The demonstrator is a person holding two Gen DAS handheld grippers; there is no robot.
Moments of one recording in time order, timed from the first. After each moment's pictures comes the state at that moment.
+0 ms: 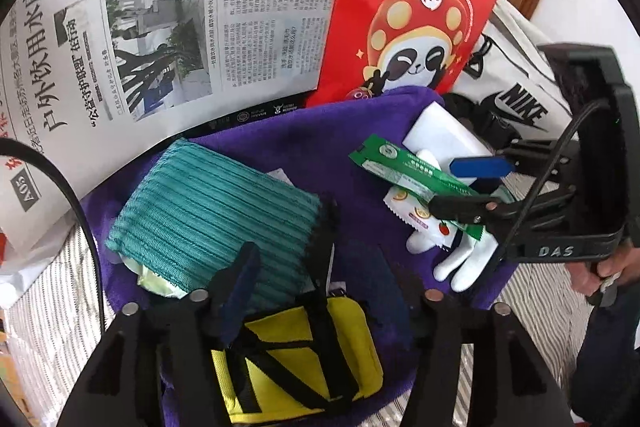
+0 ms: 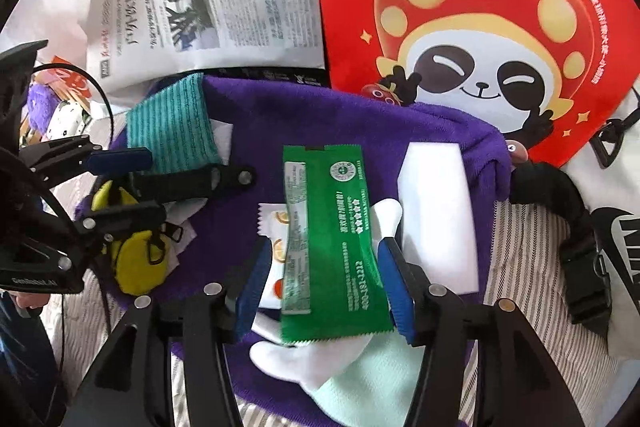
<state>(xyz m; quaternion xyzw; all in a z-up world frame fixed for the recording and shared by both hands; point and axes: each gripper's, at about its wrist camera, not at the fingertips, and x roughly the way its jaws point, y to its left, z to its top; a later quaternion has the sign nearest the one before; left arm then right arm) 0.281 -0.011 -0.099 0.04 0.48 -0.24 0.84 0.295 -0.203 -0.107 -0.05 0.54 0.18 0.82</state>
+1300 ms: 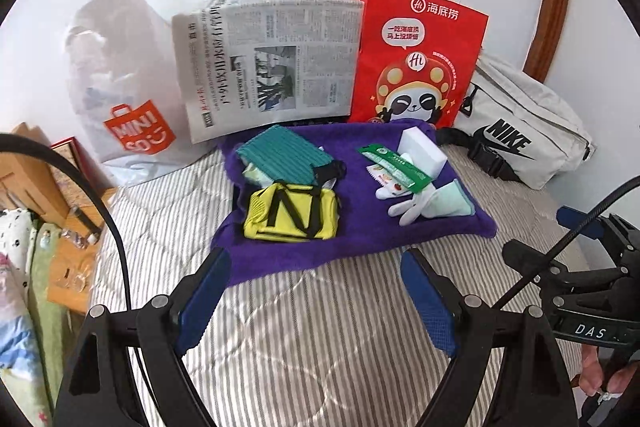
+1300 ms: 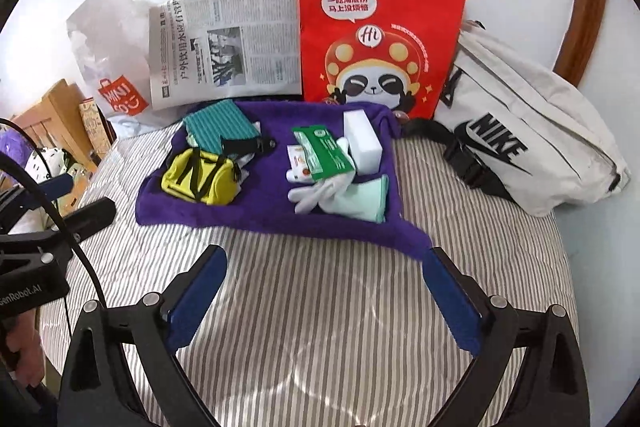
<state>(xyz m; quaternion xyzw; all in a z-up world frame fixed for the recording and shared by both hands) 0.086 -0.019 0.010 0.01 0.43 -0.05 0.90 0.093 -0.222 0.002 -0.03 0.46 0.04 0.89</state>
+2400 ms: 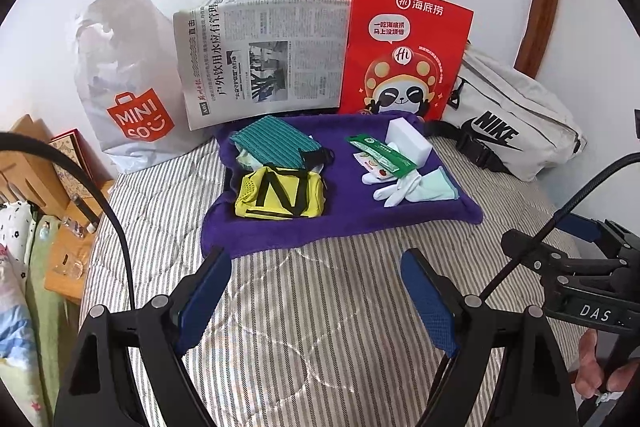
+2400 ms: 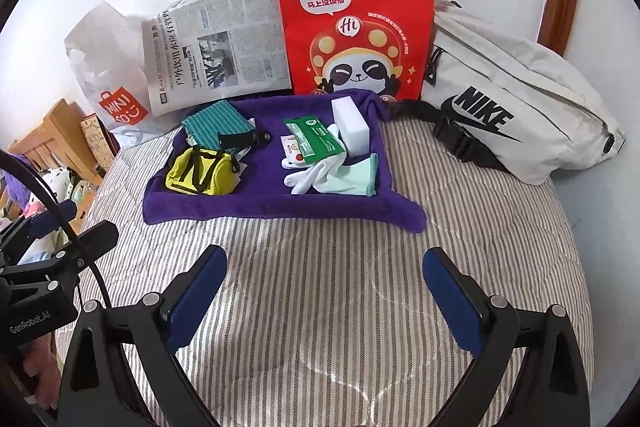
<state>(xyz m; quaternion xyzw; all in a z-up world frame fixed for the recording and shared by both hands) 0.055 -0.030 0.009 0.01 0.42 -0.06 0.90 0.070 -0.238 0.003 0.02 0.46 0.04 0.89</state>
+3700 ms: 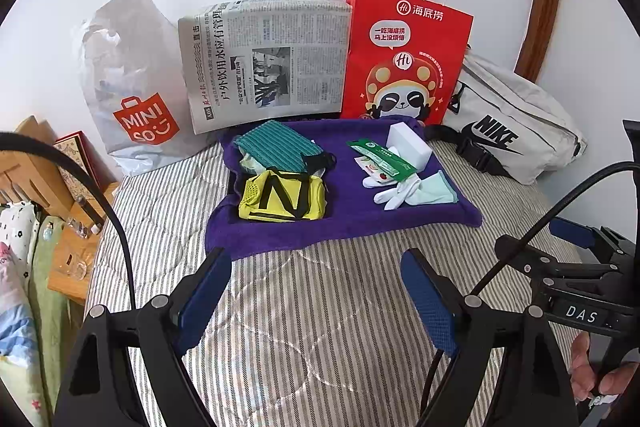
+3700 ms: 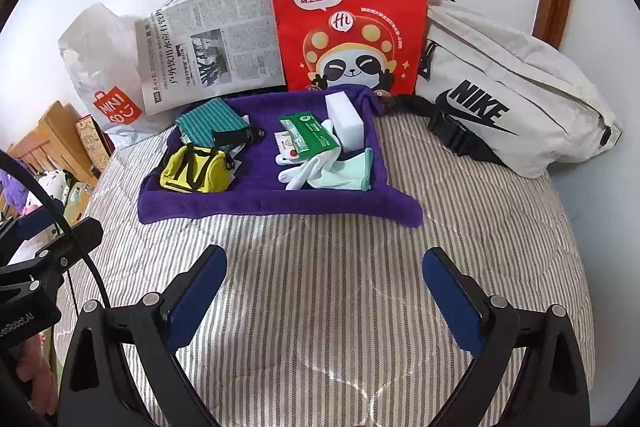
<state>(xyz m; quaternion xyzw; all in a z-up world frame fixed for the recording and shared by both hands) 0.050 -0.029 0.016 0.01 0.42 -0.05 0.91 0.069 -0.240 0.001 0.02 0.47 0.02 0.88</state>
